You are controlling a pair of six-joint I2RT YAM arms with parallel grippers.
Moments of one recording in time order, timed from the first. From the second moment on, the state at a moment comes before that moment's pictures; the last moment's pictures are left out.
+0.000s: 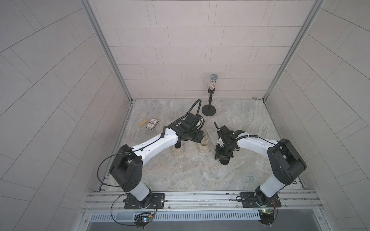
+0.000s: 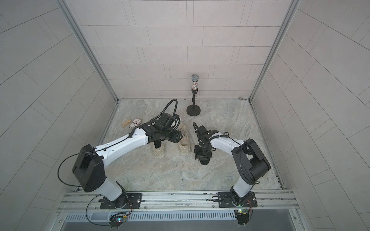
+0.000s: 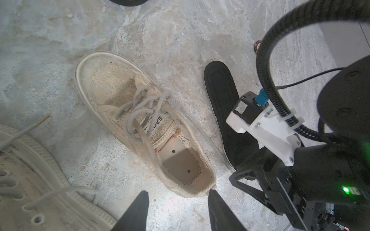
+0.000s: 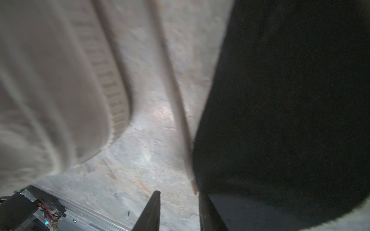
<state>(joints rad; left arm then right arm) -0.71 1.60 1.24 -0.58 0.12 -0.31 0.49 1.64 0.92 -0.74 -0.33 0.60</state>
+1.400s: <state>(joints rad) -0.65 1.56 1.24 -0.63 0.13 -0.27 0.27 1.97 1.36 -0.66 -0.28 0.57</state>
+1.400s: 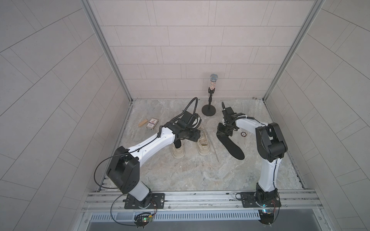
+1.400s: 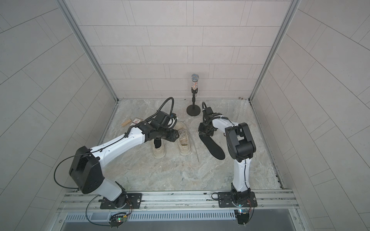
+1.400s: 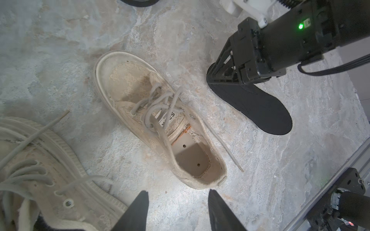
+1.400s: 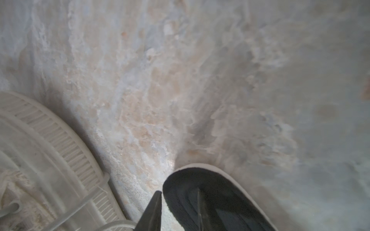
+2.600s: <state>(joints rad) -0.64 1.61 1.27 -0.62 0.19 -0.27 0.12 1.22 0.58 -0.78 -0.23 0.87</state>
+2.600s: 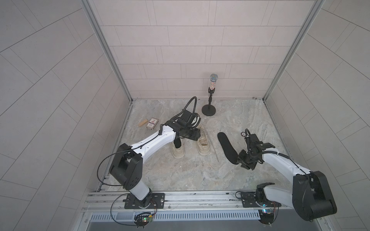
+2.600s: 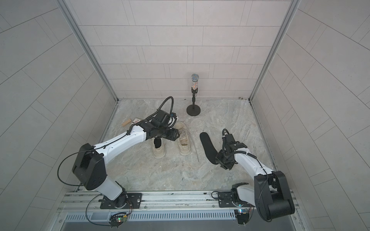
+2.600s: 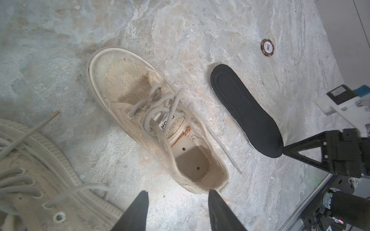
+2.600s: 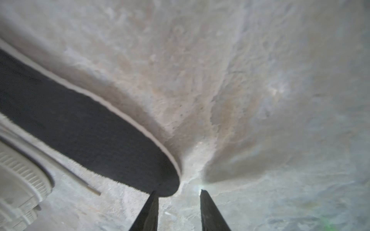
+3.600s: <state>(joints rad) -0.61 1.79 1.76 -0.94 0.35 0.03 0.28 1.40 1.12 -0.91 -0.08 0.34</state>
